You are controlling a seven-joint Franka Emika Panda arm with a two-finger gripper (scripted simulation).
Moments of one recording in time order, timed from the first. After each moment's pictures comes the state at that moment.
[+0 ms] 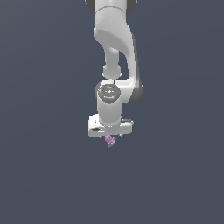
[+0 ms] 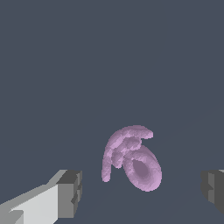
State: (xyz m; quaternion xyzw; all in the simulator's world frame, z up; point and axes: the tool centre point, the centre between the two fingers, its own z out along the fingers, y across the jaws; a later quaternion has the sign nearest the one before) arm 0.042 -0.008 0.089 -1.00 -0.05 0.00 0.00
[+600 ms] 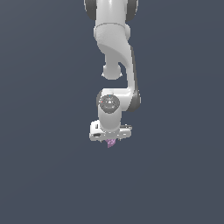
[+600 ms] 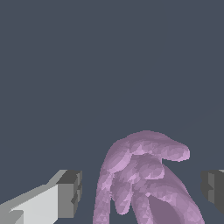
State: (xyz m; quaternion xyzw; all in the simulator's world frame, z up) arm 0.041 -0.008 0.042 -1.00 -0.05 0.00 0.00
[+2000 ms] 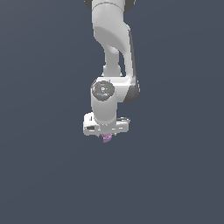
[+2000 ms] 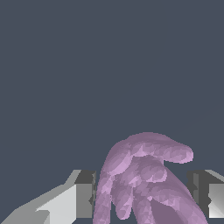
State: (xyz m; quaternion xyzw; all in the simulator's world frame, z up) arm 0.041 -0.026 0.098 -1.00 -0.05 0.00 0.00
